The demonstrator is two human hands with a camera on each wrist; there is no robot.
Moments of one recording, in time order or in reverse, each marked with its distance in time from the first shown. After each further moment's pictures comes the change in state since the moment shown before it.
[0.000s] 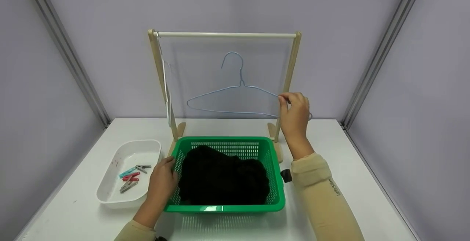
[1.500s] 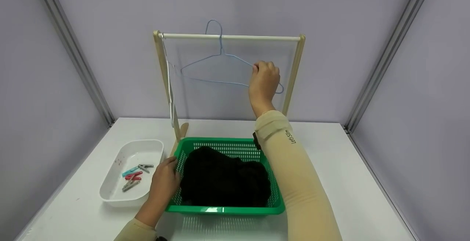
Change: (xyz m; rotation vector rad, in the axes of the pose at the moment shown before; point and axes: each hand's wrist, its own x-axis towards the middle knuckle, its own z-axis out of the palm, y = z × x) left_hand 0.002 0.001 0.002 0.022 0.009 0.027; right_hand 0.075 -0.060 0.092 -0.053 -0.006 0.090
